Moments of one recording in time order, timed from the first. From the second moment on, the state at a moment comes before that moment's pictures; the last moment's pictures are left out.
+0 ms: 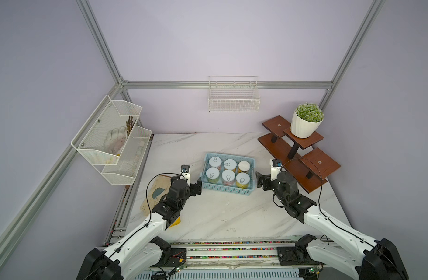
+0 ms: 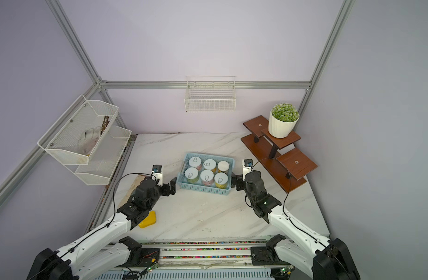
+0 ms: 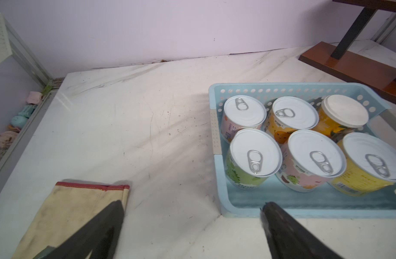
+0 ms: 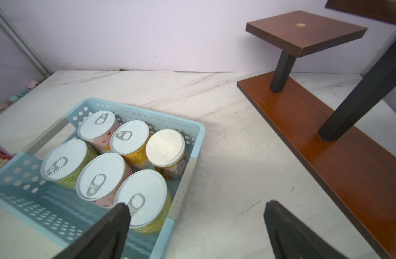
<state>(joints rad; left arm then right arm) -0.46 0.94 0.44 0.11 -0.33 -0.11 0.48 1.02 0.53 0.11 0.29 0.19</state>
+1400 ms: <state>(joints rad) -0.08 1.56 0.29 1.00 -0.32 0.09 0.12 1.48 0.31 0.99 0.18 -0.02</state>
